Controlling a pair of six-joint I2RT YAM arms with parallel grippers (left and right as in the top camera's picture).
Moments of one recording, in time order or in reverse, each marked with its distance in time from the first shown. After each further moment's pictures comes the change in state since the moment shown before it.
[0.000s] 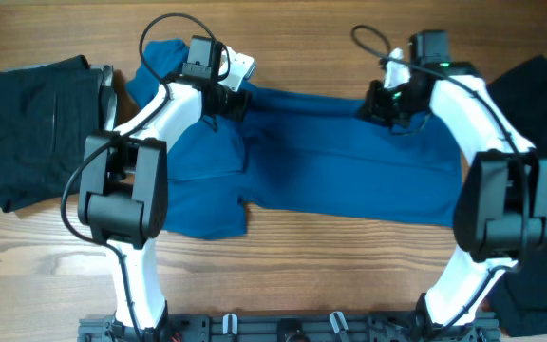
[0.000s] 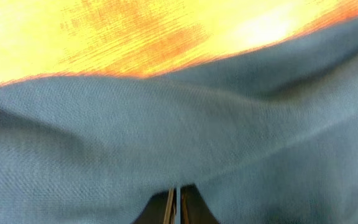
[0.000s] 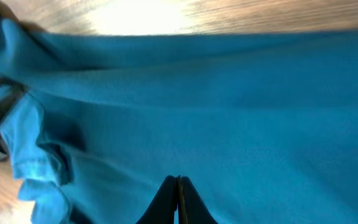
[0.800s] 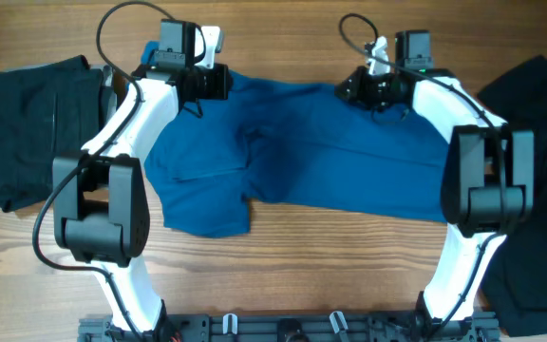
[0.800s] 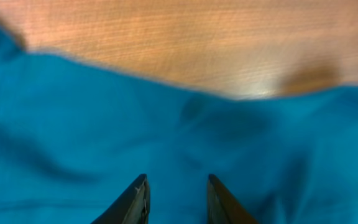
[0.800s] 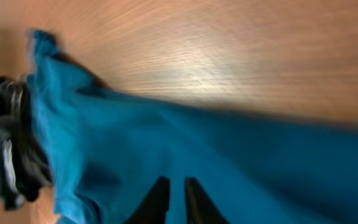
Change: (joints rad) left arm 0.071 -0.136 0.005 -0.056 -0.050 -0.210; right arm -0.002 0.151 0.021 0.297 -0.161 0.117
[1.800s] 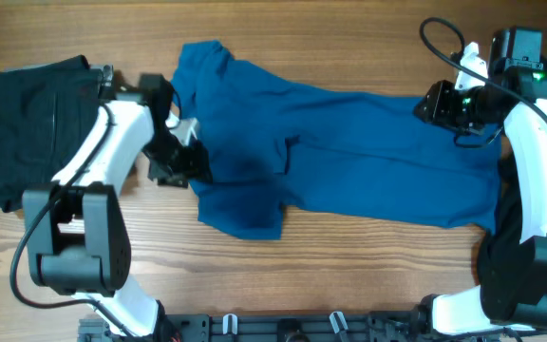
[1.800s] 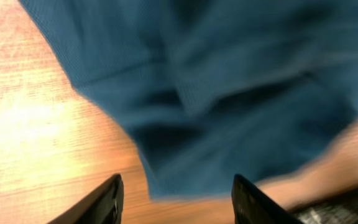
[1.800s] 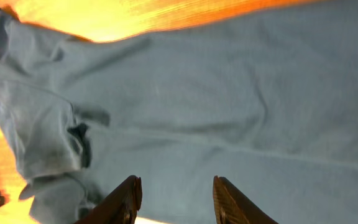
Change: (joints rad) left arm 0.082 -0.169 -0.238 -0.678 0.026 0.010; right arm -0.212 -0.493 -0.013 -0.607 0.299 -0.253
